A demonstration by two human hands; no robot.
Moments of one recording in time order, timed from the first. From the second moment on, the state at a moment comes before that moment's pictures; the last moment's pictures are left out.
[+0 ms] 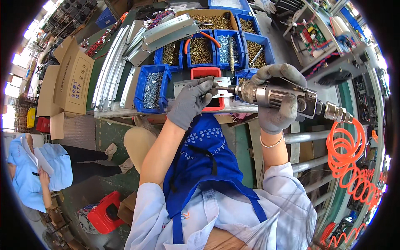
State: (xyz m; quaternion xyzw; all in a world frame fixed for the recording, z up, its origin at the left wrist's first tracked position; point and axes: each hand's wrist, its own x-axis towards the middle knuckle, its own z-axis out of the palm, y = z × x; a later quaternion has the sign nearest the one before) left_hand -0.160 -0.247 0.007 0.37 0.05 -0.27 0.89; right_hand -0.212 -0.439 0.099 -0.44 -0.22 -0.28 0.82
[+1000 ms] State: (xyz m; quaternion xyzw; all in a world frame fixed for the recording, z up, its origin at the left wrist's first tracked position) left_hand -0.164 -0.243 0.007 0.39 0.01 -0.28 0.88; right_hand -0.202 -0.435 0.100 -0.45 -0.23 -0.28 0.82
